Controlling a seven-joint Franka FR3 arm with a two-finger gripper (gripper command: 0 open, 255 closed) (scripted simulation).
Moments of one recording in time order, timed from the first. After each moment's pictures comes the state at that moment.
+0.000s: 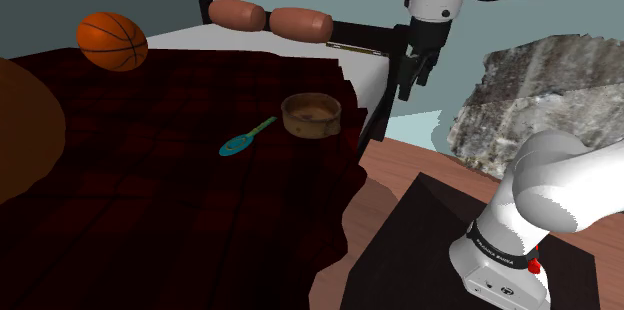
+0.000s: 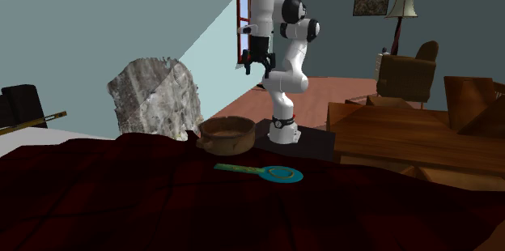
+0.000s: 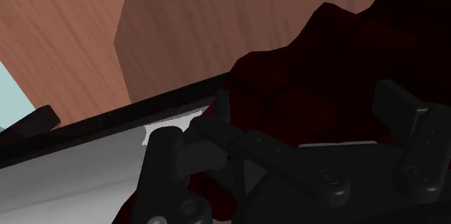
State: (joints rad) arm 0.01 -0.82 0.04 -2.44 -0.05 1.61 0.09
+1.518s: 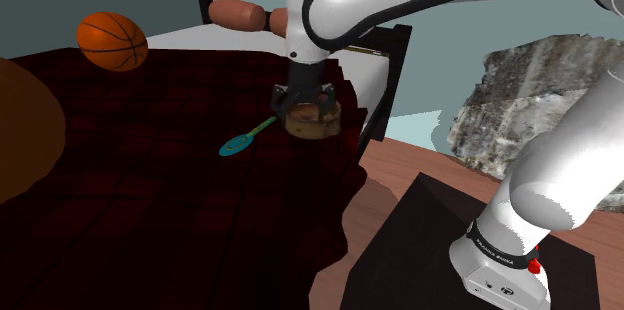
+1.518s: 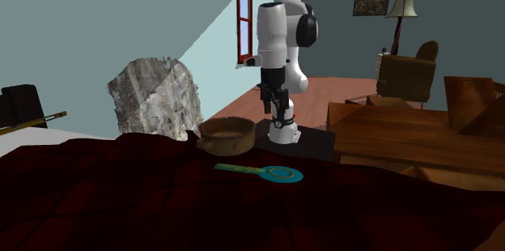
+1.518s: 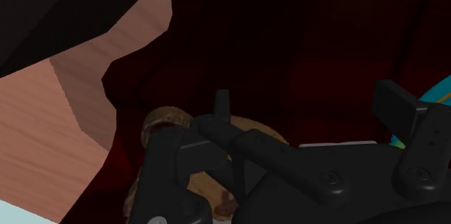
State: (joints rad) arm -0.06 -0.14 0.37 -2.11 0.11 1.99 0.91
